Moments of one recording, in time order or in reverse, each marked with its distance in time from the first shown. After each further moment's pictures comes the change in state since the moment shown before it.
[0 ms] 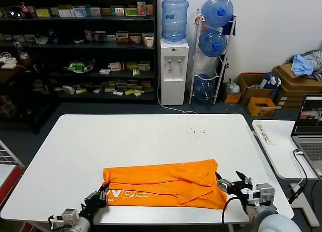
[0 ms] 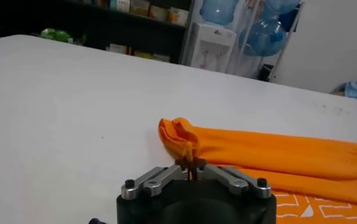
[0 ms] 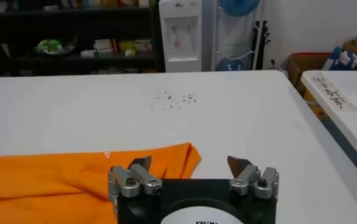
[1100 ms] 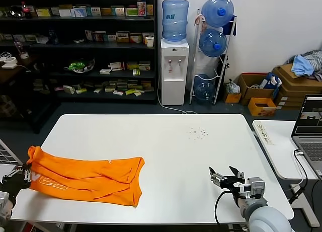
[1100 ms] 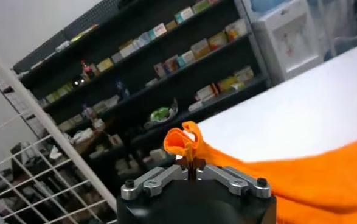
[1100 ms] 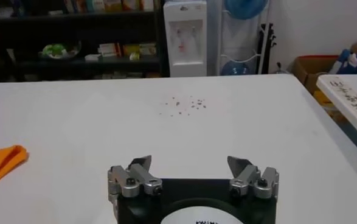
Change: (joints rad) left arm 0.109 0.210 -0.505 0.004 0.289 0.014 0.064; right arm 0.114 0.021 -0.093 -0.046 -0.006 -0.004 0.023
